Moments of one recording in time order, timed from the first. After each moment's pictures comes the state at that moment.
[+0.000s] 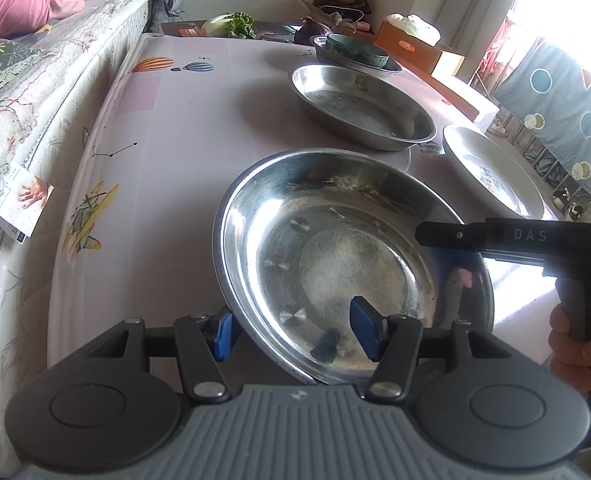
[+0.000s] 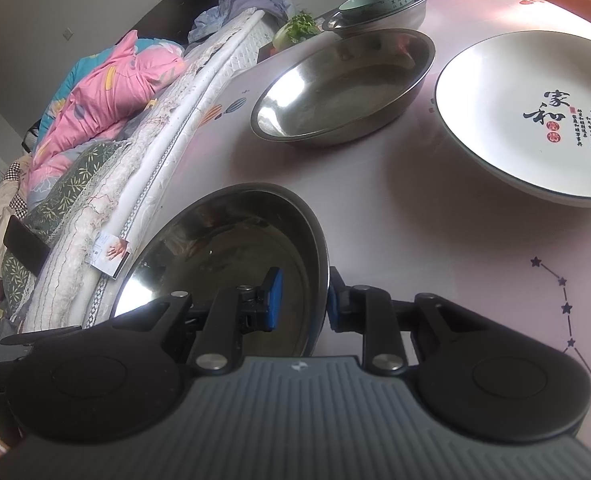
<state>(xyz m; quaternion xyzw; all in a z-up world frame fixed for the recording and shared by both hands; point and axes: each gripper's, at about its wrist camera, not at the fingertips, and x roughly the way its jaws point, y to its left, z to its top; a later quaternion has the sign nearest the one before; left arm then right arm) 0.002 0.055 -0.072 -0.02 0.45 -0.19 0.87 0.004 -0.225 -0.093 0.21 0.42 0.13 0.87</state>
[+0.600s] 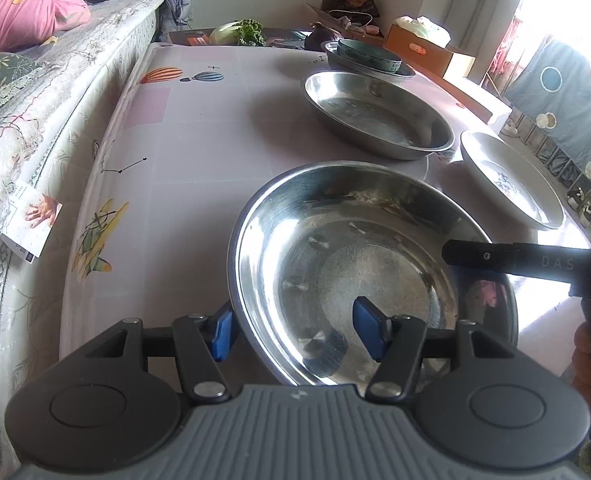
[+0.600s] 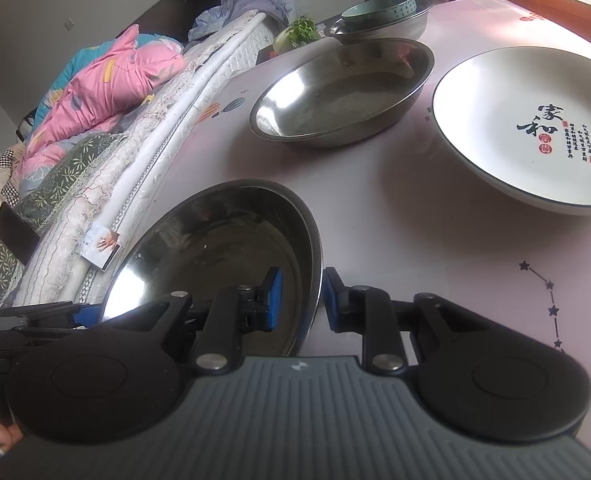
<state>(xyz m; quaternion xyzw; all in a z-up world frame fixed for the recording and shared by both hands) 0.017 0.053 -0.074 -0.01 0.45 -0.17 0.88 -0.002 -0.222 -0.092 0.19 0.41 0.12 0.88</state>
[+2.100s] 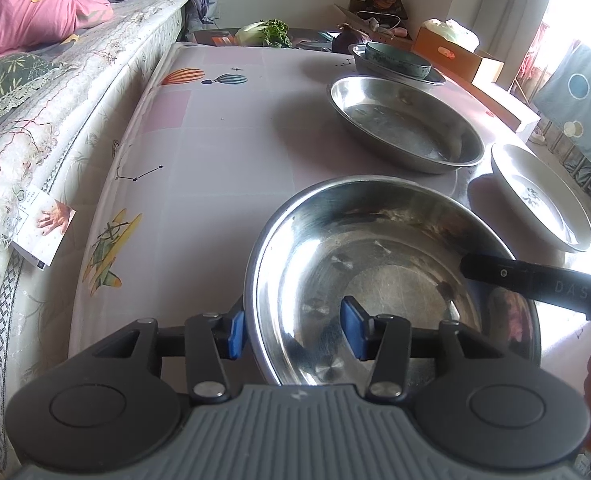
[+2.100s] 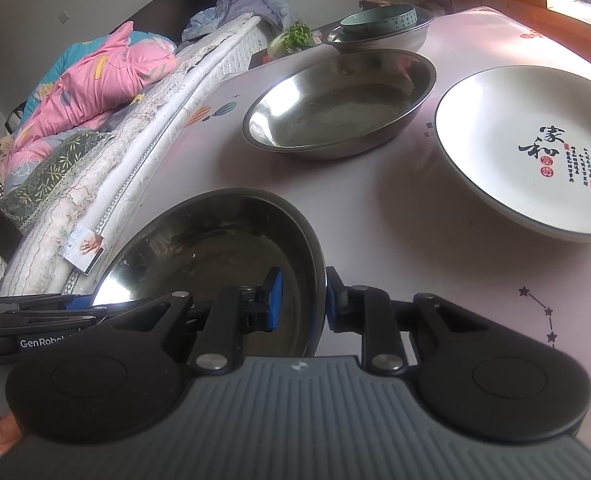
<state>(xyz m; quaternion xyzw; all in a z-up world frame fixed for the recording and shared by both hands) 0.034 0.047 -0.077 0.00 0.45 -0.13 0.89 0.008 -0.215 -0.090 0.16 0.41 0.10 0.89</state>
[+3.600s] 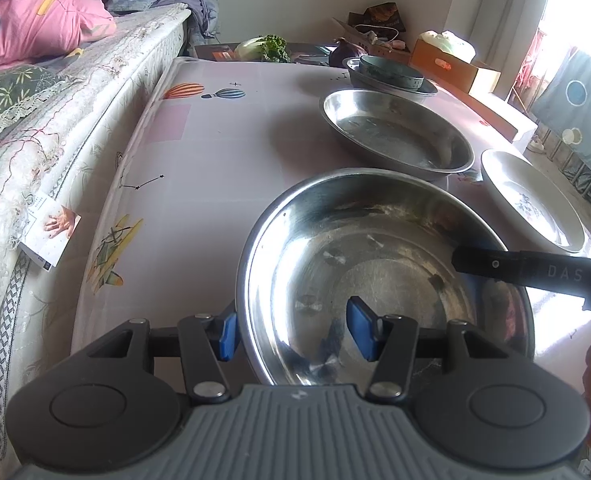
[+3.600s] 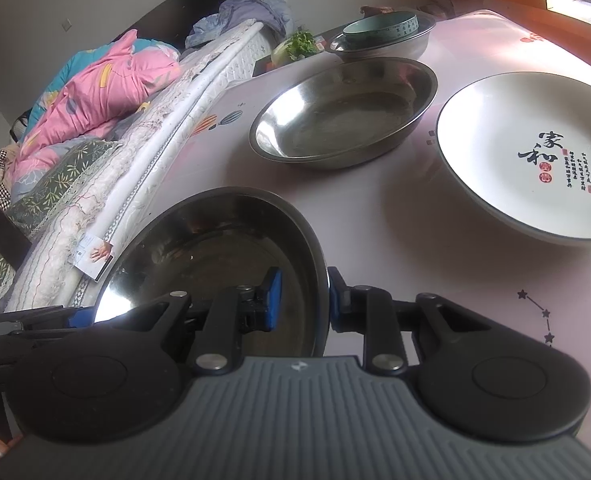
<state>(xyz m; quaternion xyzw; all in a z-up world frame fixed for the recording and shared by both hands) 0.017 0.041 -0.068 0.00 0.43 -0.12 0.90 0.002 -0.217 -0.082 0.17 0.40 0.11 0.89</state>
